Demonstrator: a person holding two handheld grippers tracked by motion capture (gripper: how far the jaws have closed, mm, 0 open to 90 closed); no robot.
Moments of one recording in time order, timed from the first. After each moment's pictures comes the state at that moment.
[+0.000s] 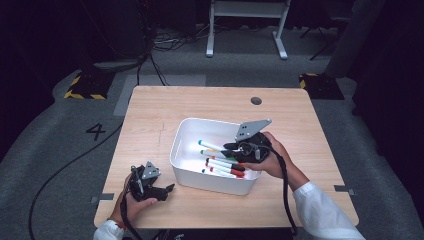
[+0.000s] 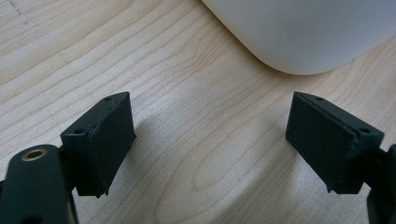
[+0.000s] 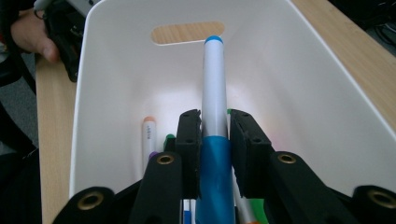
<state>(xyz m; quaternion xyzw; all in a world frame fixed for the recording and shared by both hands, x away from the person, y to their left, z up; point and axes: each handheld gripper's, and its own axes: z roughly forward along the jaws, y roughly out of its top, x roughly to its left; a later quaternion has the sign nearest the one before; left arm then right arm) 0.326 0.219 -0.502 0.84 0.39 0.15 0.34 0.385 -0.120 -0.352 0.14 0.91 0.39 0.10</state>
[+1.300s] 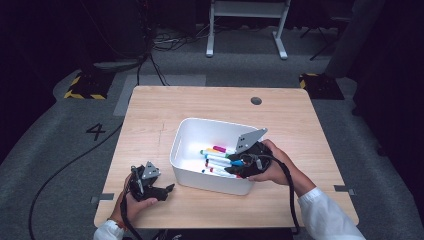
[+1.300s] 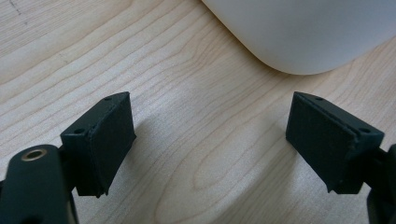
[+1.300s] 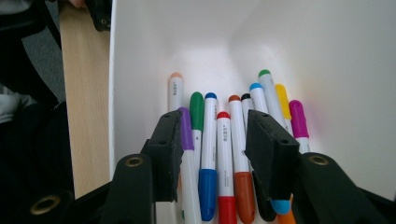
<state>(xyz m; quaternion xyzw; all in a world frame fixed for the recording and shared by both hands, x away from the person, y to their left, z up) 0.326 0.219 -0.502 0.84 0.39 0.15 0.34 0.372 -0.127 -0.364 0.12 0.93 0.34 0.07</state>
